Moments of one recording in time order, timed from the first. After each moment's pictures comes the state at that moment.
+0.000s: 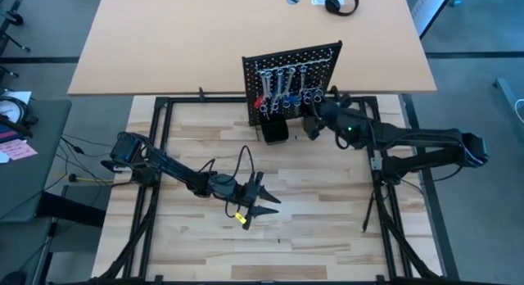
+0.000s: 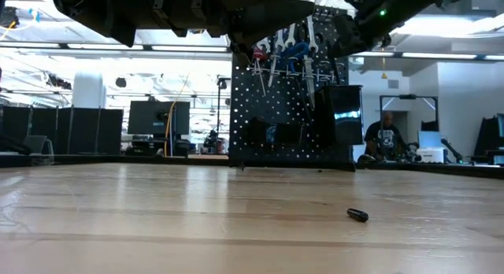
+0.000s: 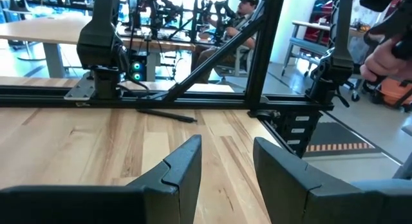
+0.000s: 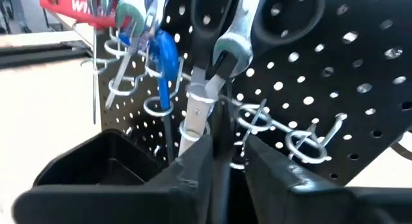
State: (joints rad) left arm -0.27 1.78 0.84 0.93 -0.03 -0.11; right arm -0.23 1.06 0.75 0.01 0.68 -0.05
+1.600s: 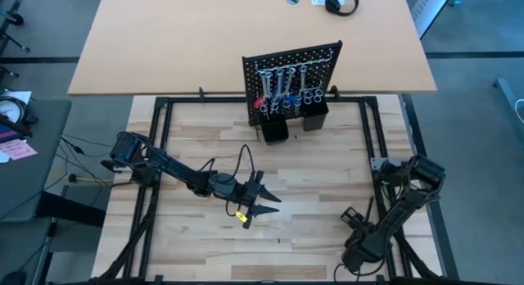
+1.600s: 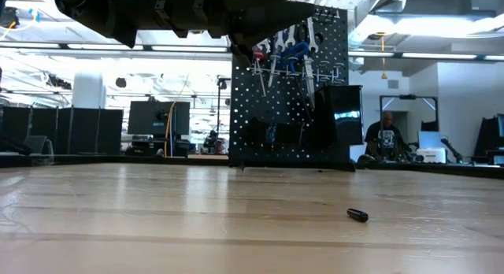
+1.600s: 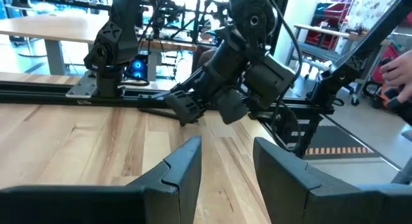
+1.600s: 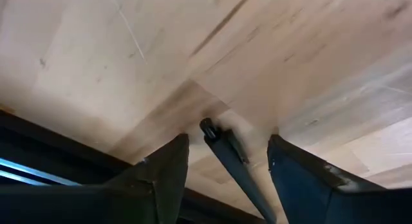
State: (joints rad) left arm -0.27 1.78 0.84 0.93 -0.03 -0.14; right arm 0.98 1.85 1.03 -1.15 -0.10 0.18
